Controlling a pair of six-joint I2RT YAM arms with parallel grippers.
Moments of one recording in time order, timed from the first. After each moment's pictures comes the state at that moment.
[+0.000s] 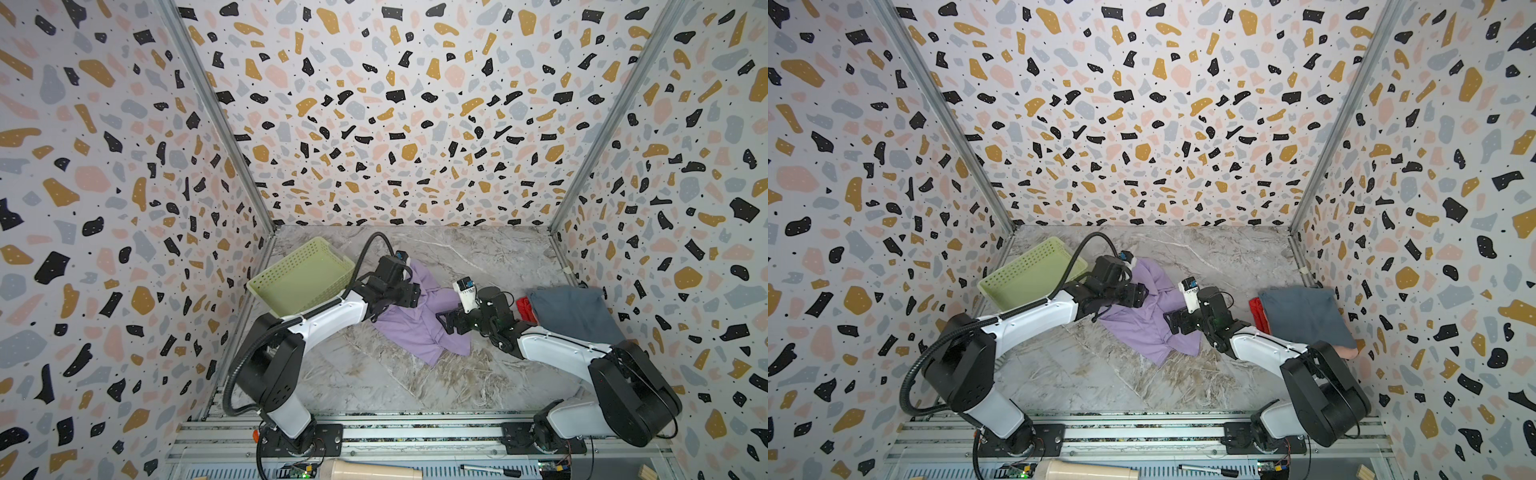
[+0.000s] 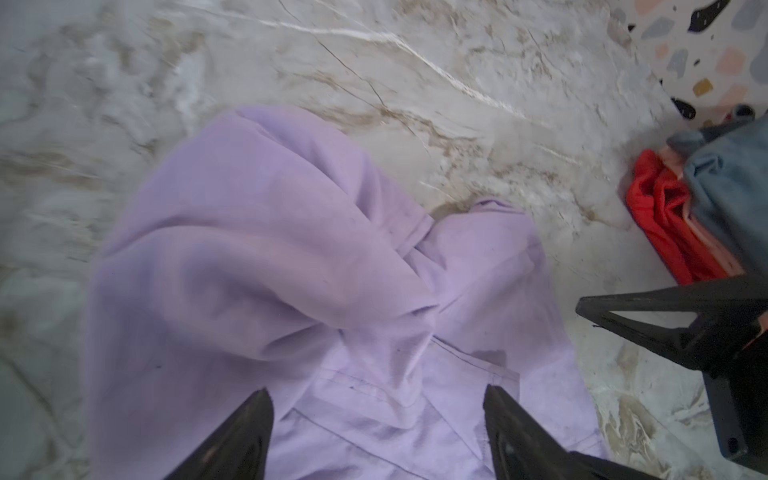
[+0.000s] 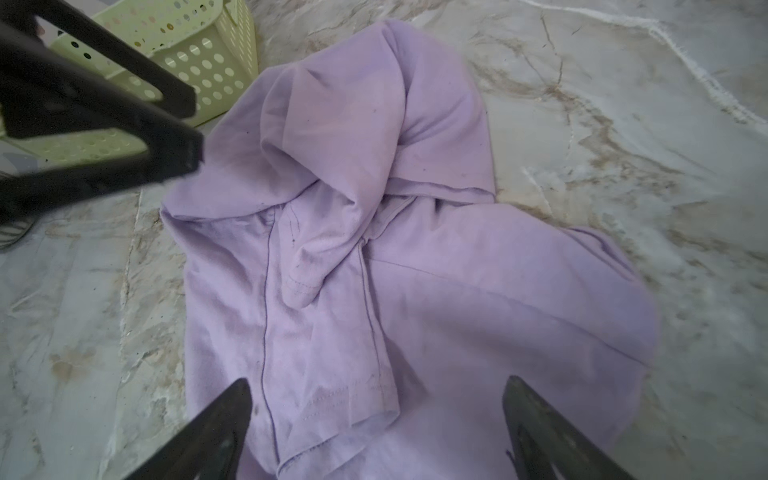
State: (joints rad) left arm -0.66 1.67 1.12 -0.23 0.02 -0.32; right arm 0.54 1.40 0.59 0.19 -0.21 0.18
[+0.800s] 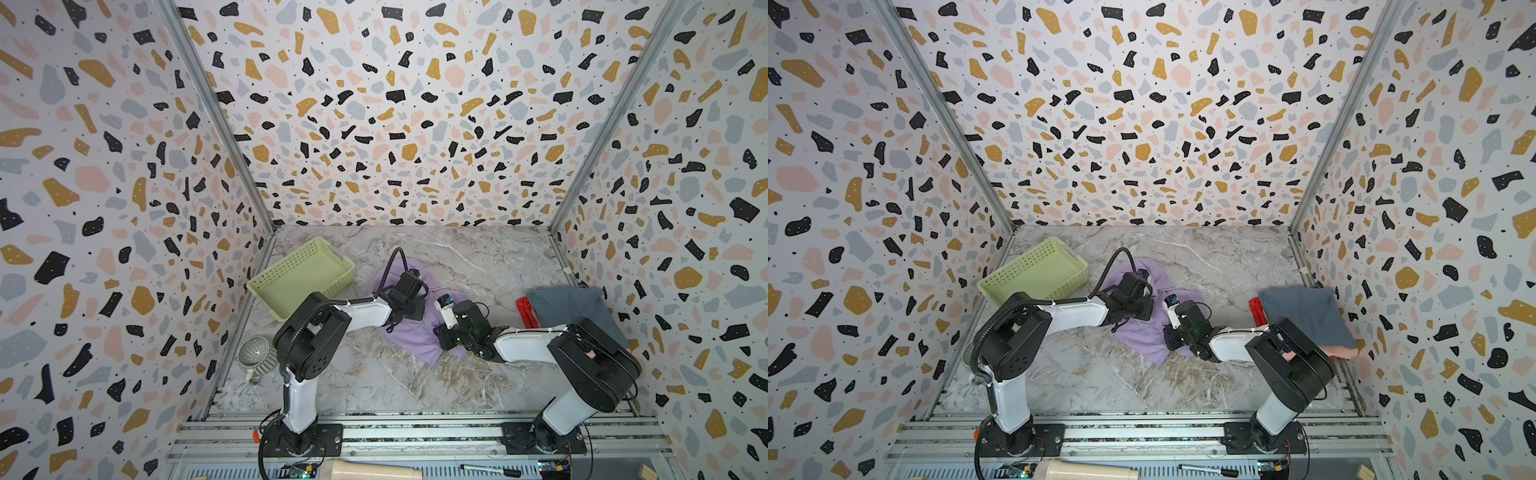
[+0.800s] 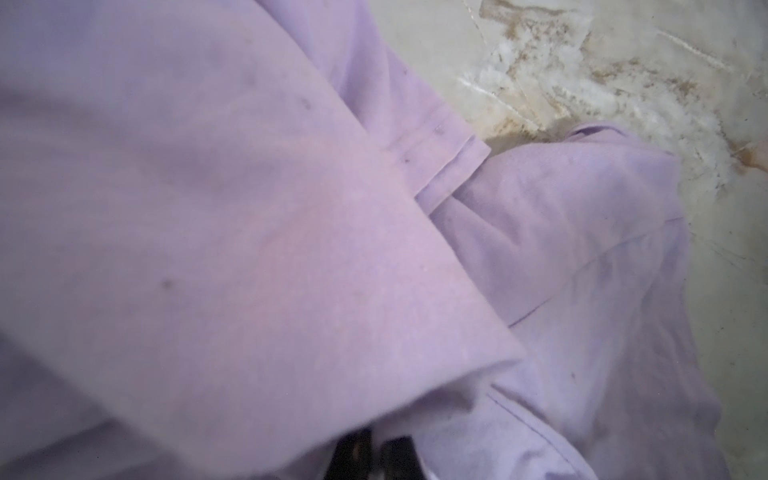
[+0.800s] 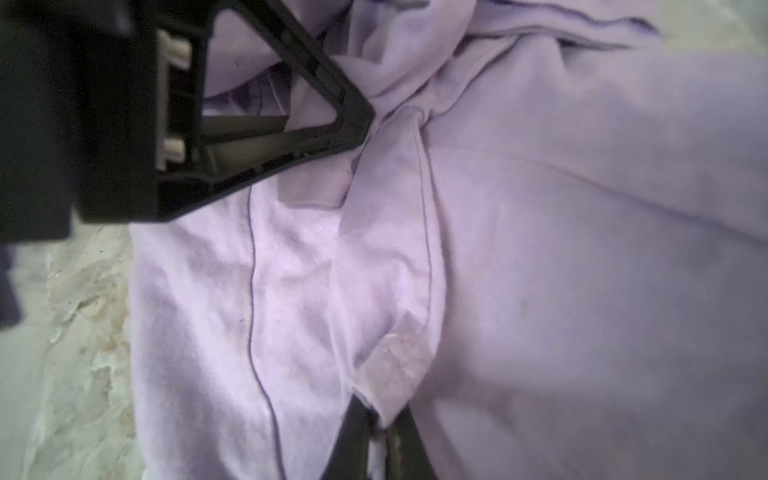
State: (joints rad) left arm -0.71 1.91 1.13 -0.10 -0.03 -0.38; right arm 0.69 1.60 0.60 0.25 -0.11 0.24
